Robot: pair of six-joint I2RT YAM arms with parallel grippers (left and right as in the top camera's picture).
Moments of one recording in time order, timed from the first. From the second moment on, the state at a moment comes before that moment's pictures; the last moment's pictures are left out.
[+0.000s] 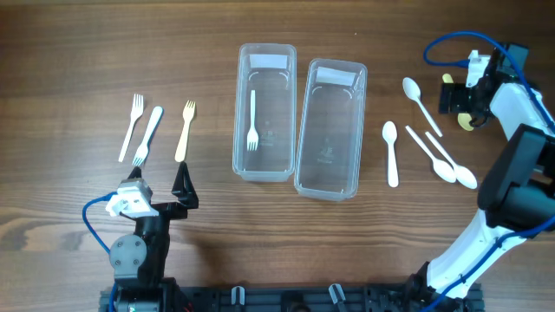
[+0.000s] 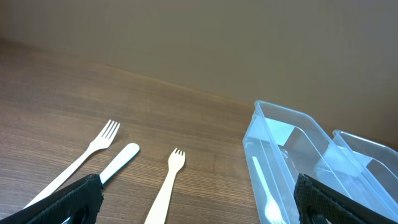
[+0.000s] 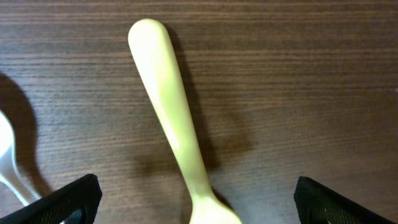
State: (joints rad) left arm 0.02 0.01 0.01 -0.07 0.03 -0.29; right arm -0.36 2.07 1.42 -0.48 0.01 -0.29
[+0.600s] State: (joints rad) left arm 0.02 0.01 0.01 -0.07 0.03 -0.29; right arm -0.36 2.12 1.42 -0.41 0.00 -0.28
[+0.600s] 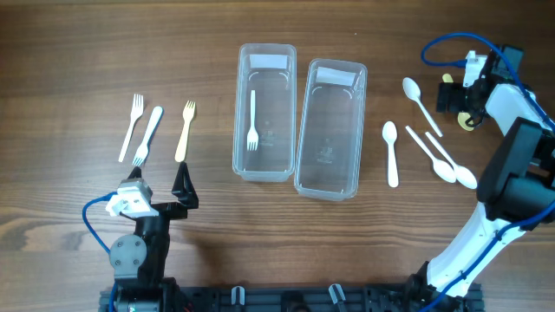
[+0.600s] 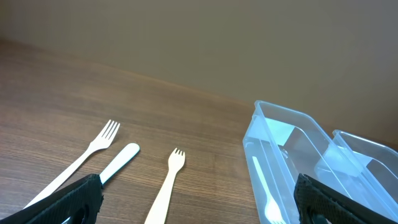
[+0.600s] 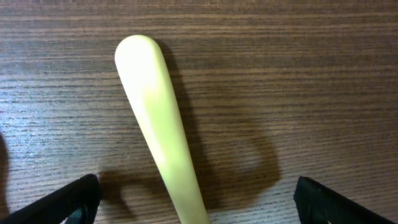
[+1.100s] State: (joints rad) left arm 0.02 0.01 0.01 -0.07 0.03 -0.29; right arm -0.36 2.13 1.42 -0.40 -0.01 -0.28
